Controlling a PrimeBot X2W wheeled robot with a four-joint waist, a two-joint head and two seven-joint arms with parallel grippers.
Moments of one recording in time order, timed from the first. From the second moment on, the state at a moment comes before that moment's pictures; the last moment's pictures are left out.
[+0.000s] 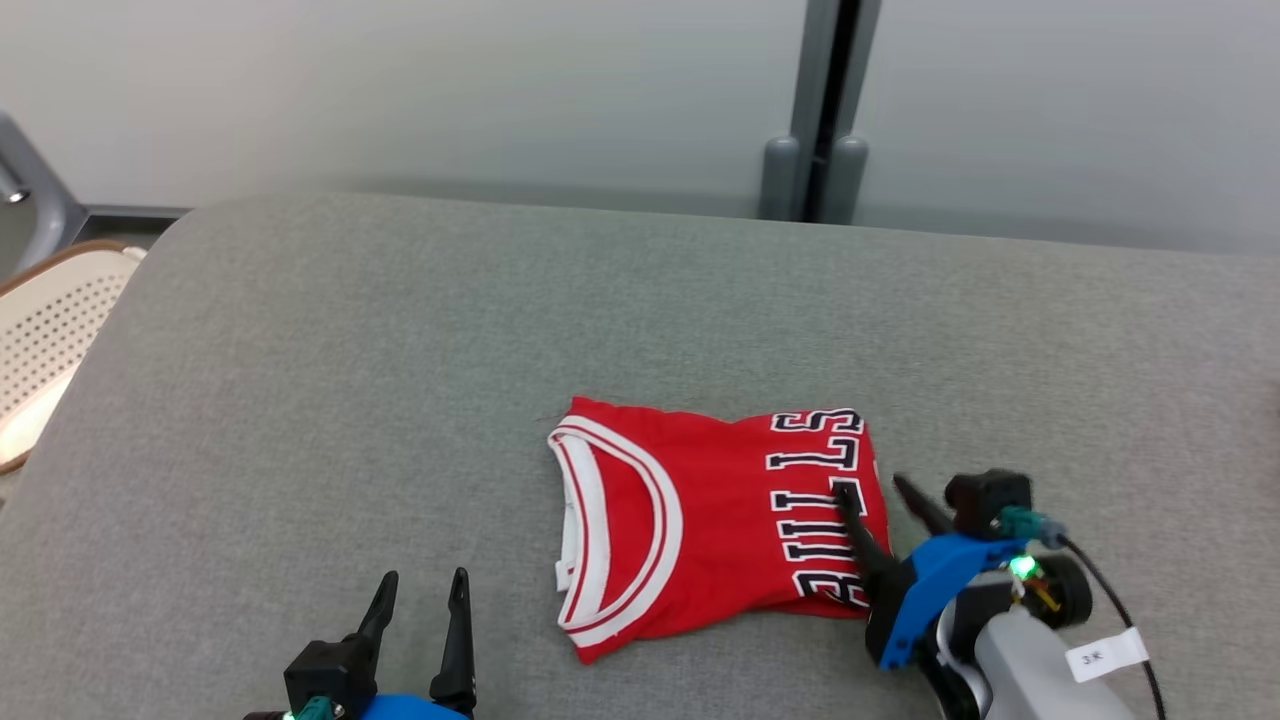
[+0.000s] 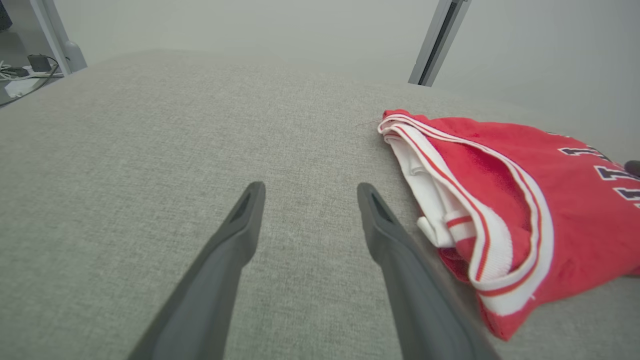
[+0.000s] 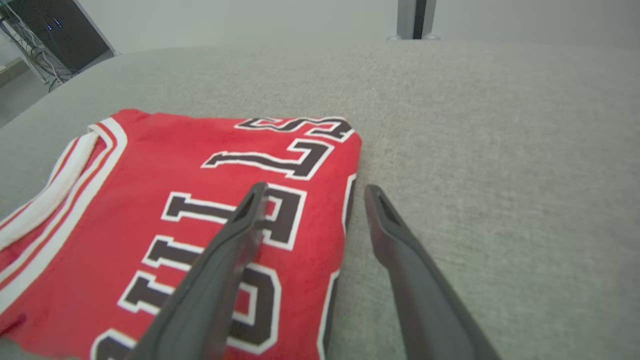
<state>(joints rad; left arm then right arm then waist) -0.02 0.05 -0.17 0.47 -0.25 -0.05 -0.26 -0.46 -0.05 0.22 0.89 0.28 0.13 -0.23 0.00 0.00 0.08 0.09</state>
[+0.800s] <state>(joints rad) -0.04 0.05 -0.19 0.45 -0.27 -0.08 -0.26 -0.52 -0.04 0.29 1.09 0.40 0.13 -0.26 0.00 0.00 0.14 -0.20</state>
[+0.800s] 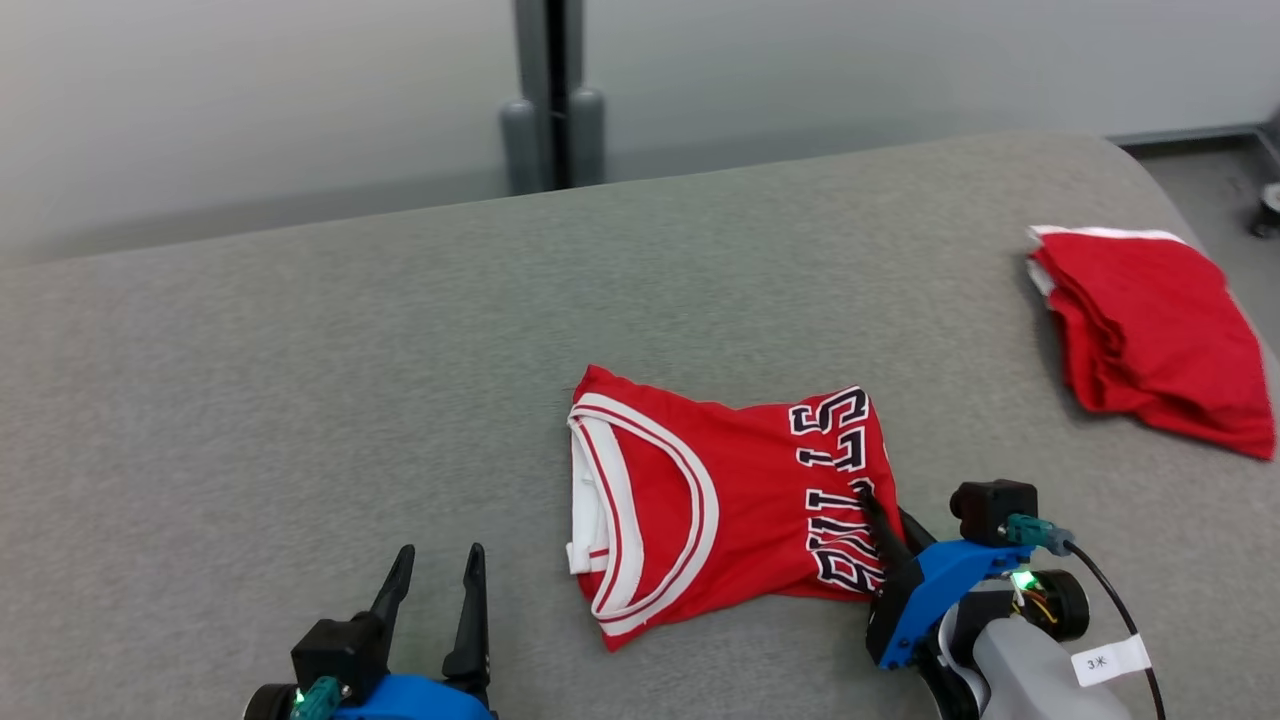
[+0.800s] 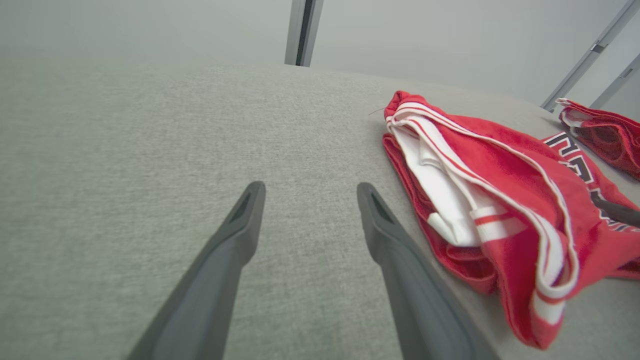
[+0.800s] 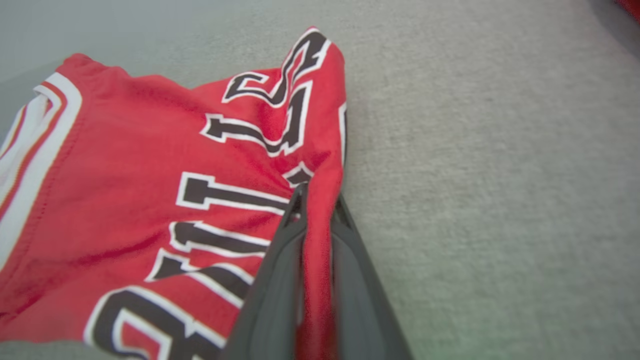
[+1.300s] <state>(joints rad) -0.09 0.05 -0.27 0.46 -0.28 -0.10 -0.26 -0.46 -0.05 0.21 1.03 0.34 0.13 -0.26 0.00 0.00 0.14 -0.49</state>
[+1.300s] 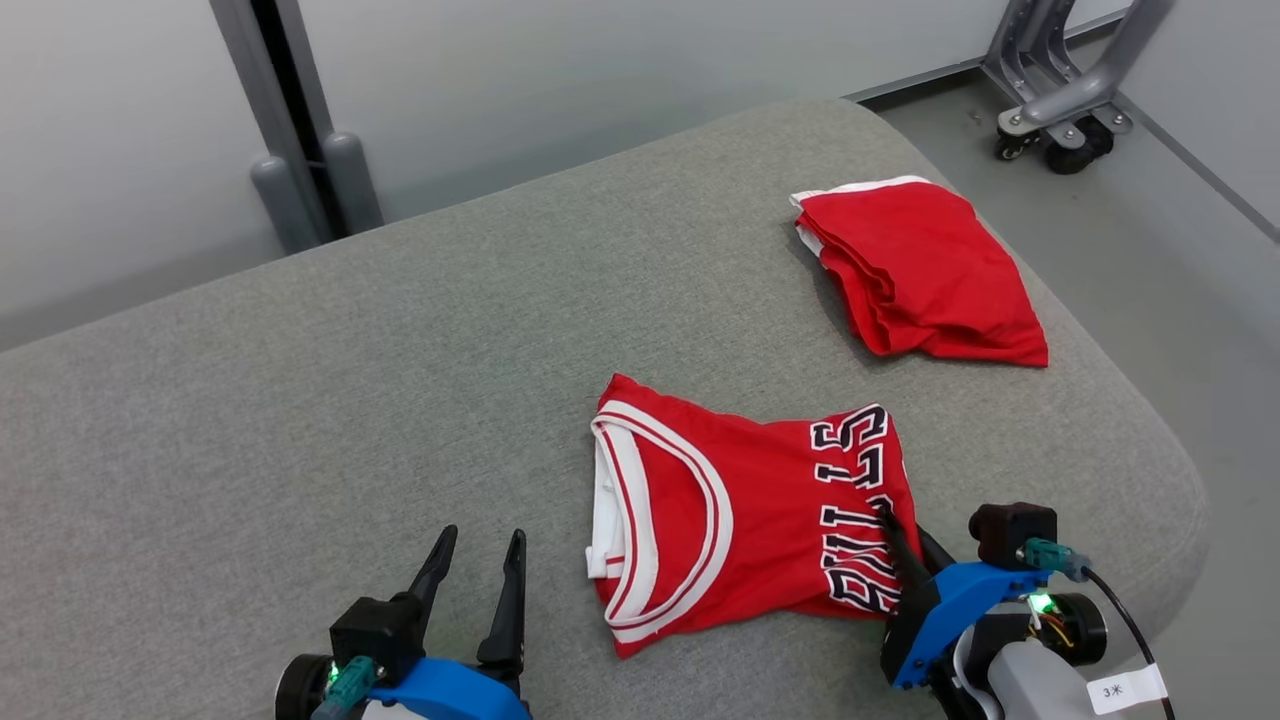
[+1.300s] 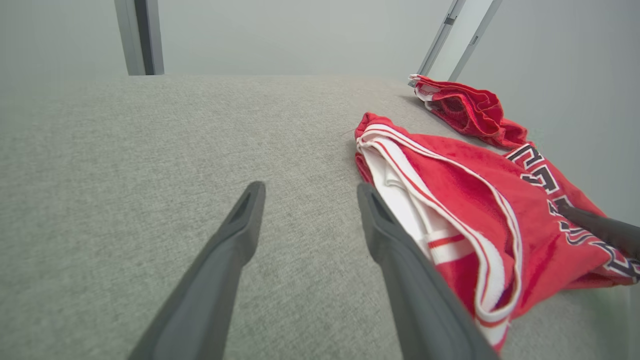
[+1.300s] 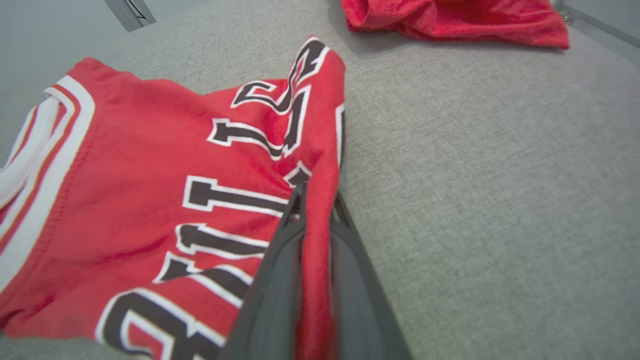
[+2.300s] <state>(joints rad) -0.16 0.04 -0.22 0.50 -0.18 -0.12 -0.27 -0.95 -0.38 -0.28 1.17 -0.11 0.13 -0.24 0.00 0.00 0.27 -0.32</state>
